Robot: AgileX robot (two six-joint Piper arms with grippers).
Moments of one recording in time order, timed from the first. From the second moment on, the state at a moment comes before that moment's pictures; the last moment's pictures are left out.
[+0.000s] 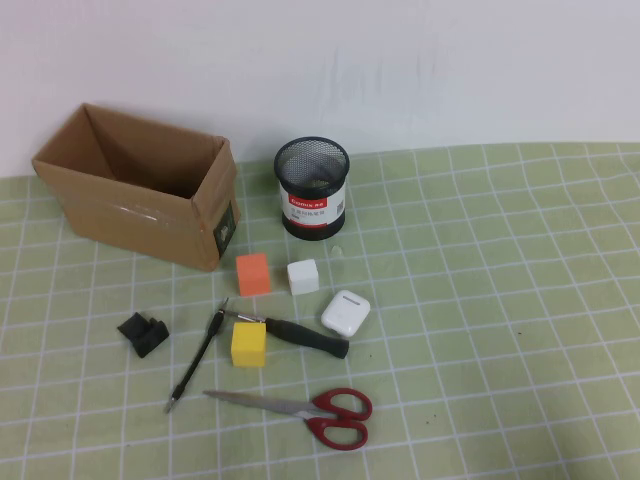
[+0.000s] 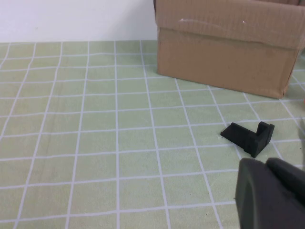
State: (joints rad) right arm 0.00 -0.01 0.03 0.07 0.38 -0.11; left arm -0.05 -0.01 0.02 0.08 0.36 -0.03
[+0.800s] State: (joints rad) right arm 0.00 -0.01 0.03 0.07 0.38 -0.11; left arm -0.05 -0.01 0.02 0.08 0.35 -0.03
